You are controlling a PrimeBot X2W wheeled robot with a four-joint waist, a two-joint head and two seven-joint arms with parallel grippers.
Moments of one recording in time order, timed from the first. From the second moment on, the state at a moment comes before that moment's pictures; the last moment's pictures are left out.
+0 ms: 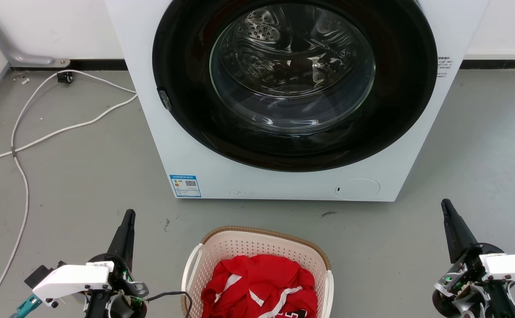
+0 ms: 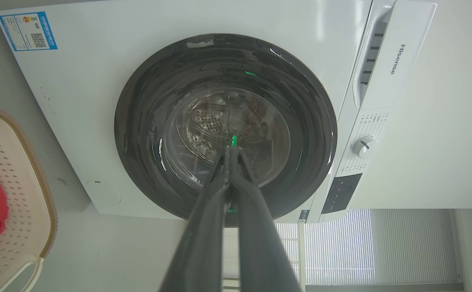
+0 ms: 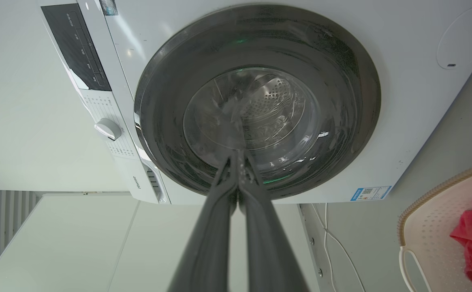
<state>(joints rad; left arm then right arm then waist) -0.11 0.05 0.11 0.25 -1.61 -0.13 0.11 -0.10 -0.06 -0.11 0.25 1.62 0.13 0.11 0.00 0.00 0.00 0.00</state>
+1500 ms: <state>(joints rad) -0.07 0.05 0.11 0.22 -1.45 -0.12 0.05 -0.06 -0.05 -0.12 0.23 1.44 0.13 0.05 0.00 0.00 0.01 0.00</state>
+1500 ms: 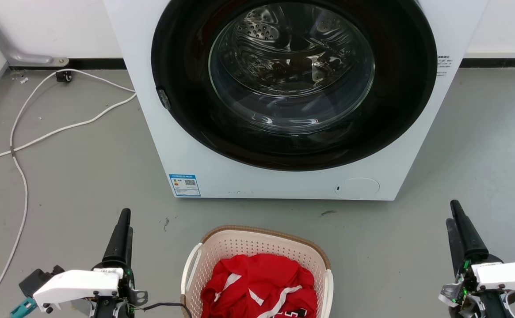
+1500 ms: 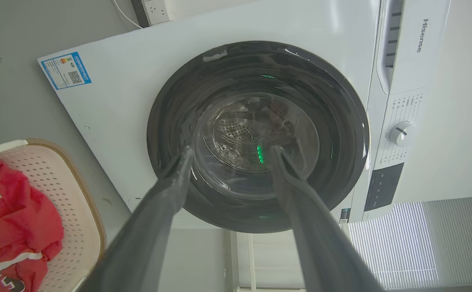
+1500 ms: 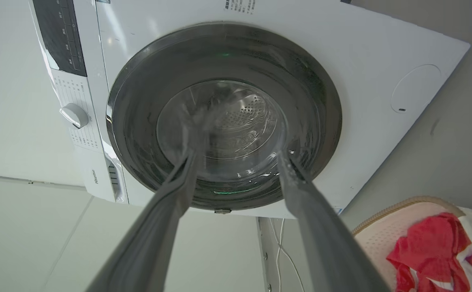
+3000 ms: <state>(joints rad) -0.02 0.05 0.02 0.07 -0.76 -0.05 -0.11 0.02 -0.05 -0.06 0.03 0.61 0.13 -0.11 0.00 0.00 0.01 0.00</state>
